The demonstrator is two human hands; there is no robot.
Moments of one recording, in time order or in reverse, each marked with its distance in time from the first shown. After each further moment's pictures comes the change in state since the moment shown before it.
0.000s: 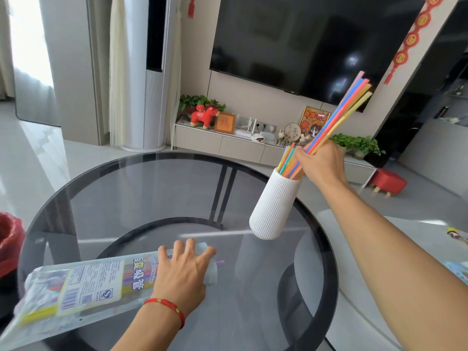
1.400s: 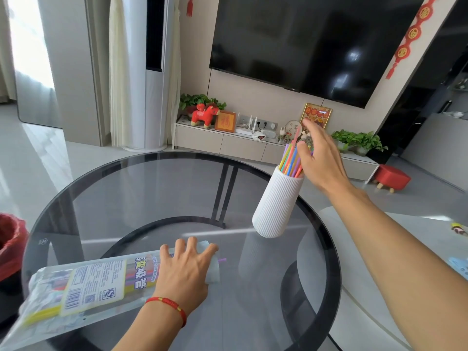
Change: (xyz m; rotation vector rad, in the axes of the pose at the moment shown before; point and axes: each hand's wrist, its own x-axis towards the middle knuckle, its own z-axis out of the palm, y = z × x) left_hand 0.000 -0.001 -0.003 -0.024 -0.014 0.003; right_hand -0.003 0.008 -0.004 -0.057 -0.201 -0.328
